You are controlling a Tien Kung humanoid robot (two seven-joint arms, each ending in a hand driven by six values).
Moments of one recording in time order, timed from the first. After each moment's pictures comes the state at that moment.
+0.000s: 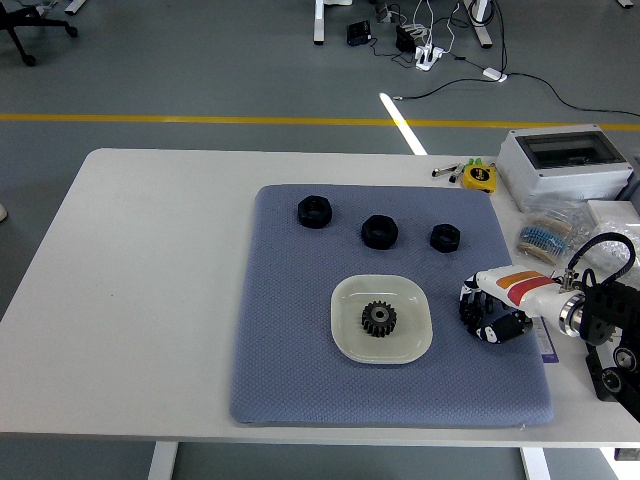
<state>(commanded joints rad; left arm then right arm) -0.09 0.13 -0.38 -0.20 0.60 0.23 0.12 0.44 -0.46 0.91 1.26 -2.09 0.20 0.08</state>
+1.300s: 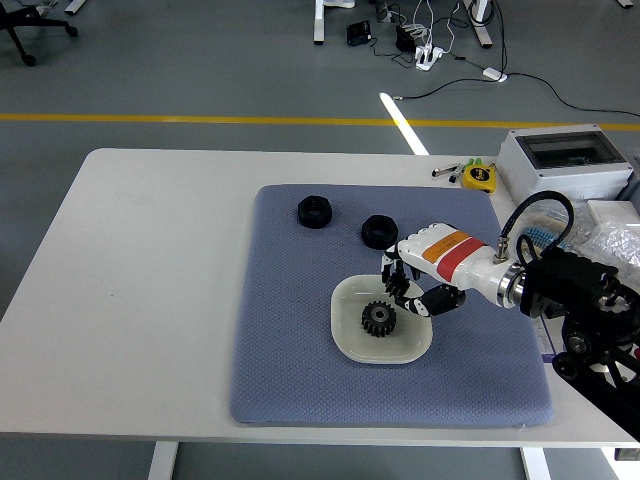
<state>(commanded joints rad) -0.08 0.13 -0.38 -0.20 0.60 0.23 0.12 0.60 -0.40 0.74 1.47 -2.09 0.17 0.04</state>
